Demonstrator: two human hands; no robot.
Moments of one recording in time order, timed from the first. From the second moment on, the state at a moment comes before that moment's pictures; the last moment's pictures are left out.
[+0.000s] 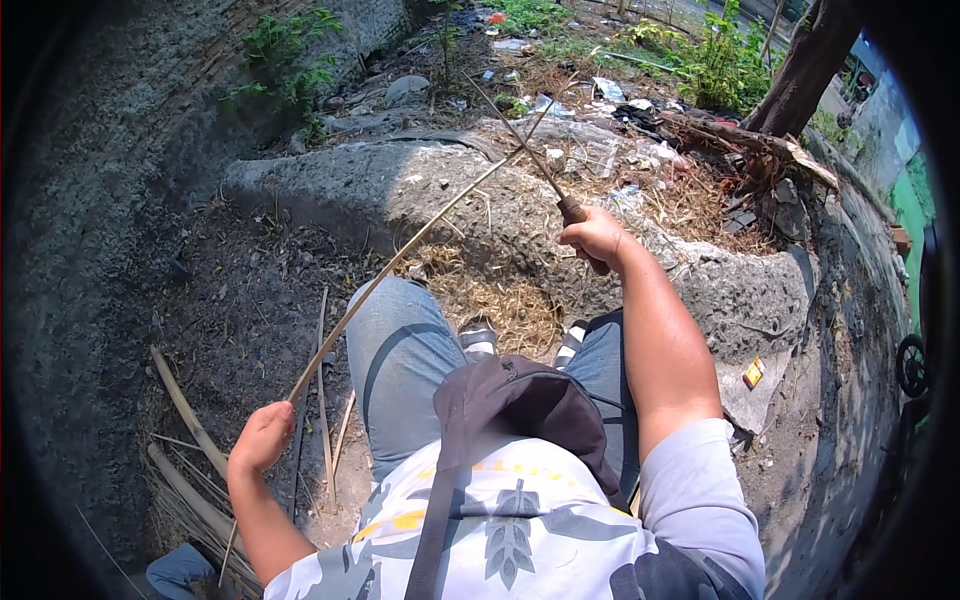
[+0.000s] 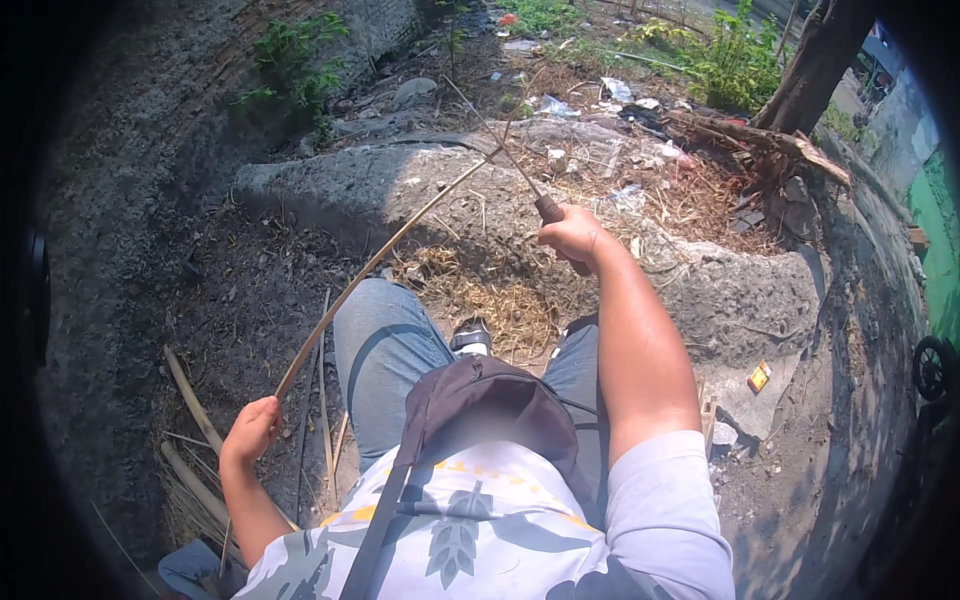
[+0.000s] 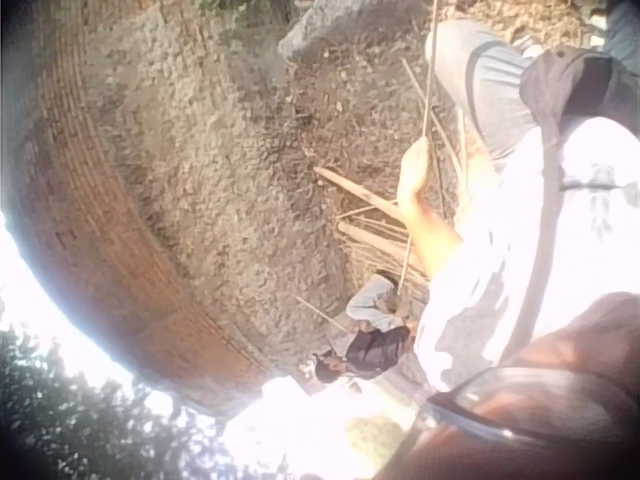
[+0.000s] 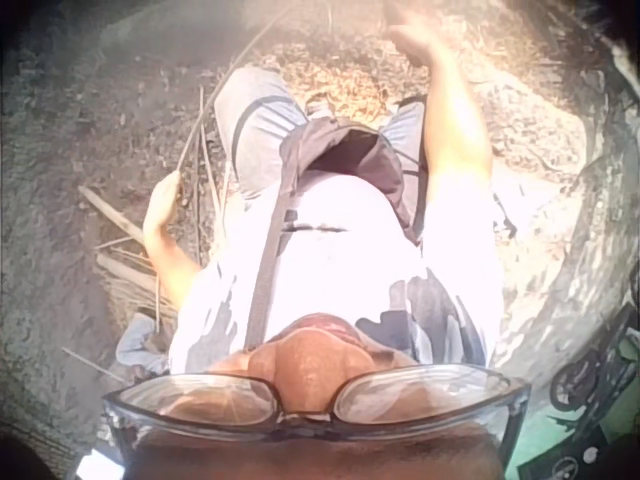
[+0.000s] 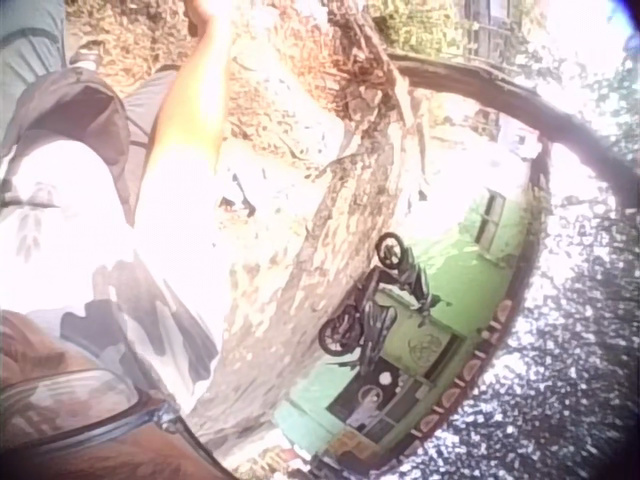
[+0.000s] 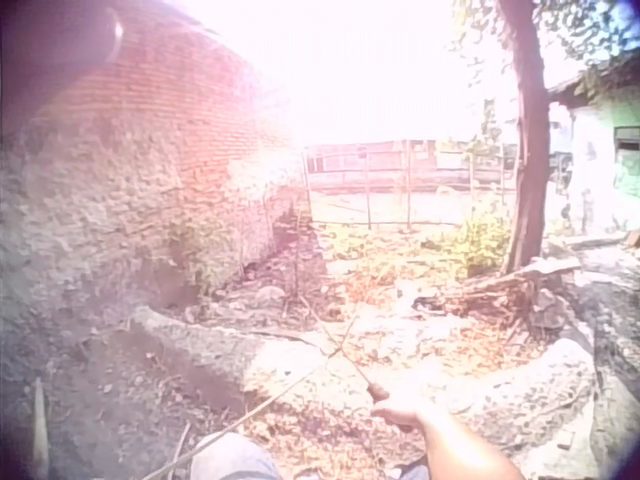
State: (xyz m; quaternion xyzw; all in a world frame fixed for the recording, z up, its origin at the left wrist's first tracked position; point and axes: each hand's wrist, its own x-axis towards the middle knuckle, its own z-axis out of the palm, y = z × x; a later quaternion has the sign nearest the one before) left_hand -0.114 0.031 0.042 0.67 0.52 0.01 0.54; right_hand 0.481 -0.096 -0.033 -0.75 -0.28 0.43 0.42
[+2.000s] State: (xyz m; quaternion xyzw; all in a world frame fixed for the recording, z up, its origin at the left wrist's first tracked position) left_hand -0.220 -0.014 0.061 0.67 0.58 0.12 0.46; right_hand 0.554 -0.116 -0.082 -0.82 -0.03 0.20 0.54
